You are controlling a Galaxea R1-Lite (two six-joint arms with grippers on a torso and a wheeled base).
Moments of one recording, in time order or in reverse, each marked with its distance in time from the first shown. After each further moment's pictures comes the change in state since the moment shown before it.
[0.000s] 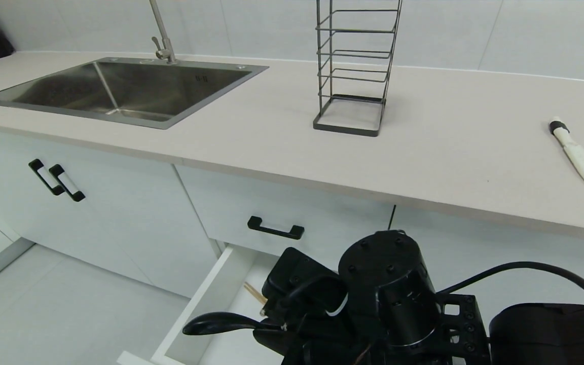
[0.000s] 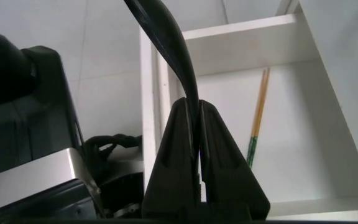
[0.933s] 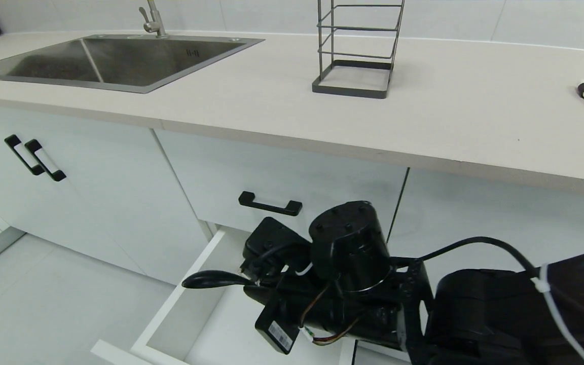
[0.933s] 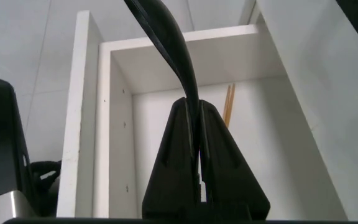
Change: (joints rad) left arm 0.000 0.000 0.000 -0.001 0.000 0.000; right arm -0.060 0.133 -0.193 0.008 -0.036 -0.109
